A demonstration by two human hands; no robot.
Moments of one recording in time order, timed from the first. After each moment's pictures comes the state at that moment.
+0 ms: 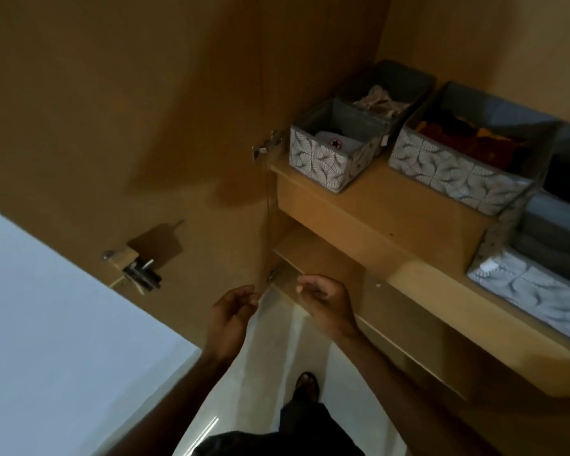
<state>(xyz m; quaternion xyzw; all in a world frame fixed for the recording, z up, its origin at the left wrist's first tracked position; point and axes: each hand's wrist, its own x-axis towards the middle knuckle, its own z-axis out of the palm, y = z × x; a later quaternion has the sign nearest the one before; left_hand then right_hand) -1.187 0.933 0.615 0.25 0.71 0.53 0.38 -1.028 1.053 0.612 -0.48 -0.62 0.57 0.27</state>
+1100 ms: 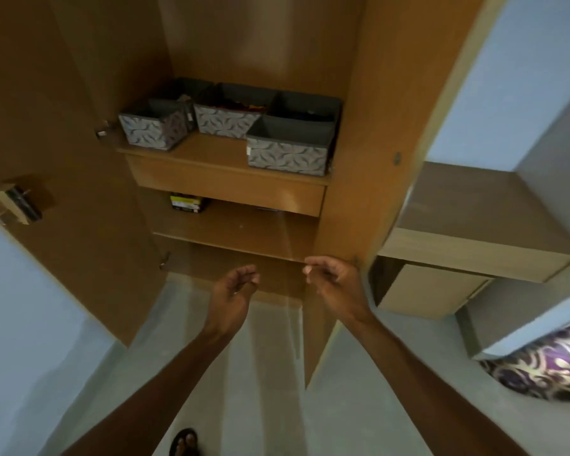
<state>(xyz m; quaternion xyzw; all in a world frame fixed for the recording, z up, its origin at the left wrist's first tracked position) -0.844 0.629 0.672 0.47 0.55 0.51 0.47 -0.643 0.627 0.715 -0.57 -0.54 0.41 0.46</state>
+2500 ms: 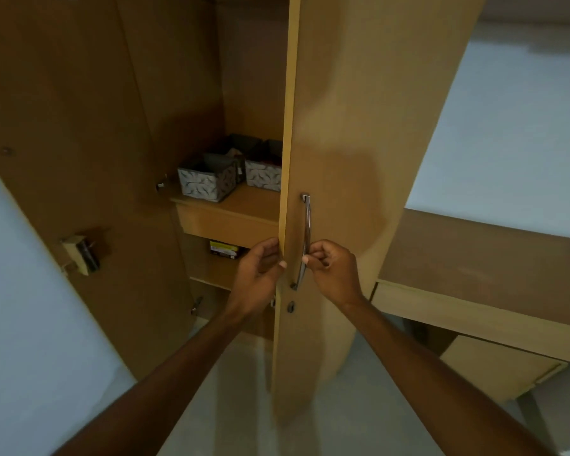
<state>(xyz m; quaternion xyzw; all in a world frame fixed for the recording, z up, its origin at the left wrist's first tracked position) -0.924 0.753 0.775 0.58 0.44 0.56 0.40 -0.761 0.789 0.775 -0.51 -0.65 0.26 0.49</state>
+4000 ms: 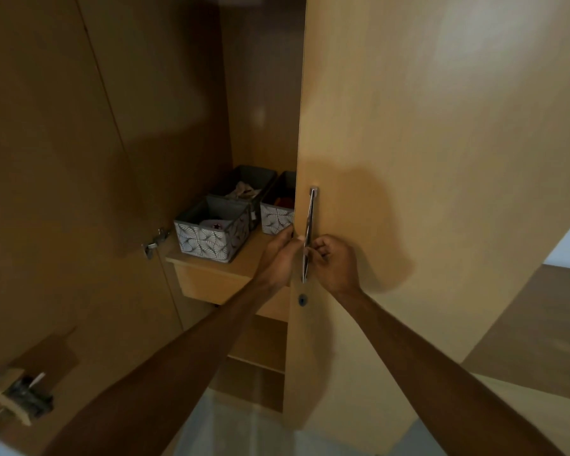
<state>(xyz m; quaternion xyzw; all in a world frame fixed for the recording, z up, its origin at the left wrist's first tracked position) -1.003 1.083 0.798 0.59 0.43 0.52 0.44 -0.872 1.108 0.766 -0.54 -0.65 0.20 0.50</state>
